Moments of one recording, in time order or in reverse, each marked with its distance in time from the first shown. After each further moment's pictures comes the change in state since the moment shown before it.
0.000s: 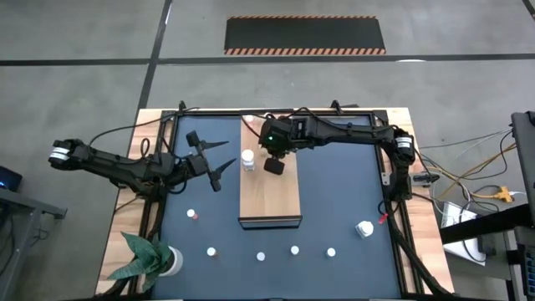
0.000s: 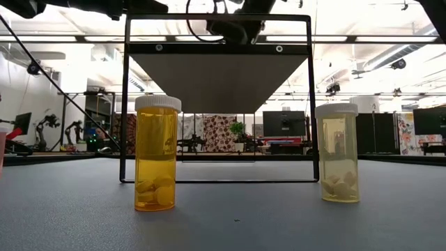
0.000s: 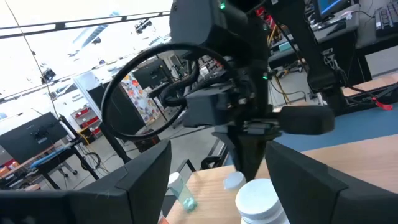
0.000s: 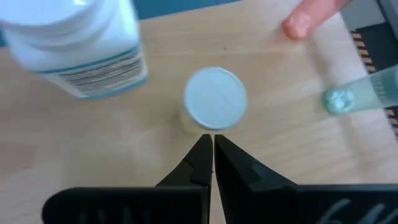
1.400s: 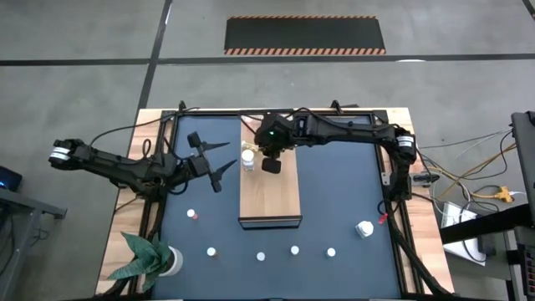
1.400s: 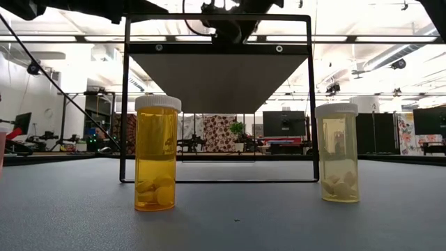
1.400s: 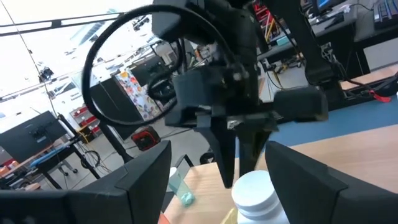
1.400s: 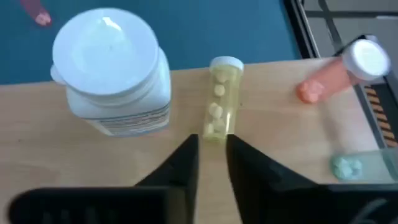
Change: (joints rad) left arm 0.000 0.007 -0.011 -0.002 0.000 0.000; right arm -0.025 -0.014 -0.044 0.187 -0.109 -0.154
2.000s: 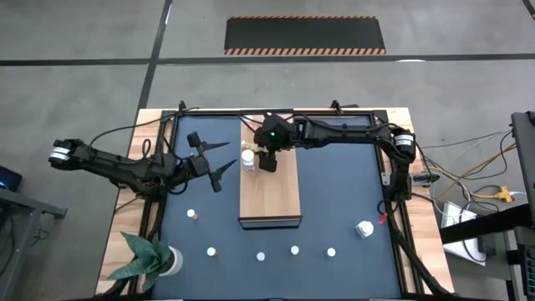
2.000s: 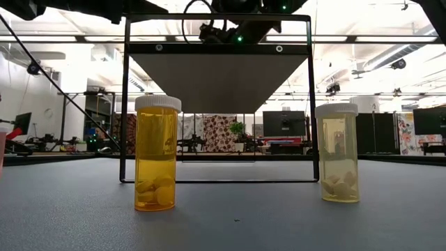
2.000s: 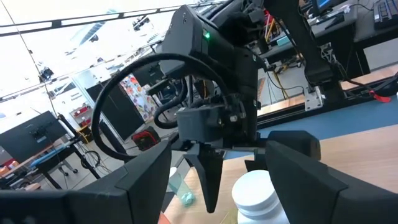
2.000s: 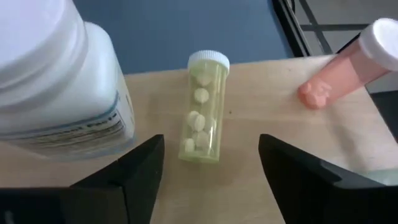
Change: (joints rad) left arm 0.000 -0.002 -0.001 0.000 0.000 0.001; right arm -0.030 0.002 -0.175 0.268 -0.006 -0.001
